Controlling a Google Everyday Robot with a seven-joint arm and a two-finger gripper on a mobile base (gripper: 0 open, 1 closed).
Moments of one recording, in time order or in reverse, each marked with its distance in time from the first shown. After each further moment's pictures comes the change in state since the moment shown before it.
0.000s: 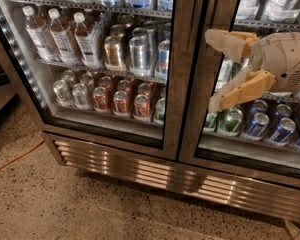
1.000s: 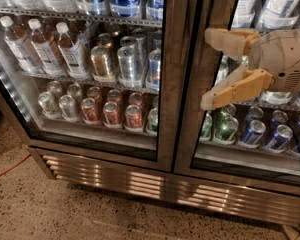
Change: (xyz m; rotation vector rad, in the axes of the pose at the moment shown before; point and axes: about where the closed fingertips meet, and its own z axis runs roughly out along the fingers) arm -0.005 -0.001 0.002 0.083 0.042 -0.016
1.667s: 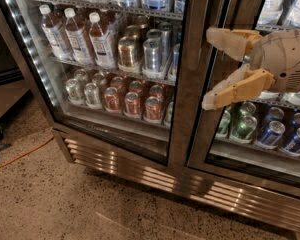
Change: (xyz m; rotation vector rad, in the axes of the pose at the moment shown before) arm 0.000 0.000 0.000 0.000 0.000 0.000
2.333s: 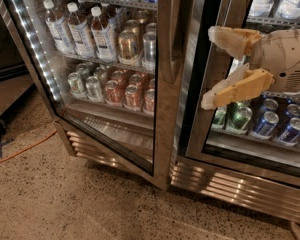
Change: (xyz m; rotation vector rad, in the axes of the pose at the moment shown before) arm 0.000 0.000 0.000 0.000 0.000 0.000
